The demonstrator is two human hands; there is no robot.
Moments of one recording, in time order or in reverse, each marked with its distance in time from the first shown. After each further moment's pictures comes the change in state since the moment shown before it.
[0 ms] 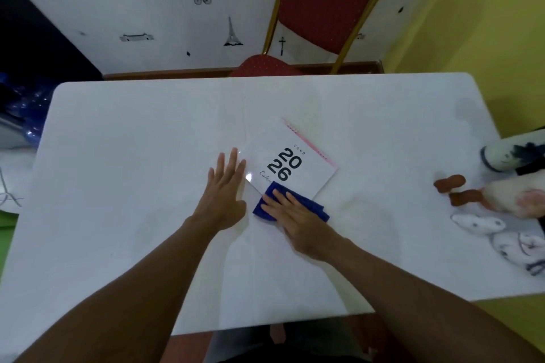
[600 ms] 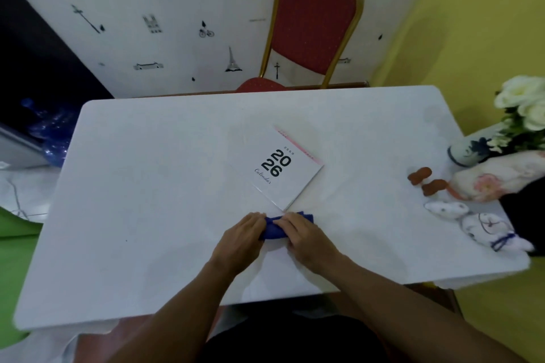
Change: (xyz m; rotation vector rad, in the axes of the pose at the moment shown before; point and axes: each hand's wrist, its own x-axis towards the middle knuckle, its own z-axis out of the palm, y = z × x) left_hand -0.103 0.059 0.054 0.087 0.166 0.259; right_hand -0.063 -0.049 -0.018 -0.088 0.161 0.114
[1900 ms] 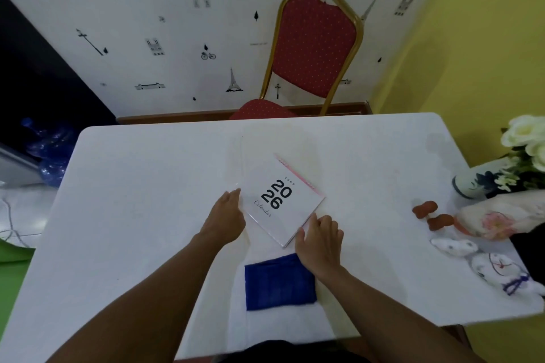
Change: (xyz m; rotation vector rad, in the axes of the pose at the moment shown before) left_hand 0.100 -0.051 -0.059 -0.263 -0.041 -0.445; right_hand 0.067 0.028 -0.019 -0.068 -0.152 0.903
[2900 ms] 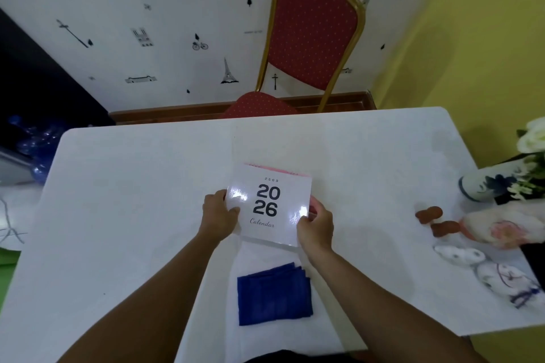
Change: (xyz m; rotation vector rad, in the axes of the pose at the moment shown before) left_hand 0.039 0.011 0.004 -0.340 0.098 -0.285; right_hand 0.049 -0.017 -0.018 0.963 -0.015 0.346
